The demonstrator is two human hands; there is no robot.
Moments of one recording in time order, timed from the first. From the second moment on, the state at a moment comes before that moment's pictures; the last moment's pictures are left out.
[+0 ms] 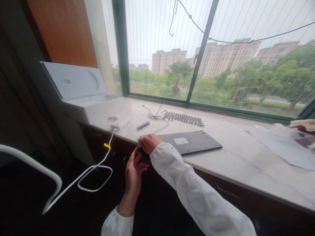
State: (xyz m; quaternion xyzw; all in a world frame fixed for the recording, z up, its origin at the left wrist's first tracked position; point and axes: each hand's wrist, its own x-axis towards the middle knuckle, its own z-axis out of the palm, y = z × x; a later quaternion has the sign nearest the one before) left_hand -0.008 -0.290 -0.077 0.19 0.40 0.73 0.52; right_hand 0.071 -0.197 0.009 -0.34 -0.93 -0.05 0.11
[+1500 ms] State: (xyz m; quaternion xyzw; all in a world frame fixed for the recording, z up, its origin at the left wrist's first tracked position) left_hand 0.001 -0.327 -0.068 0.26 0.50 0.74 0.37; right_hand 0.246 -0.286 -0.022 -0.42 -0.51 0.52 0.54
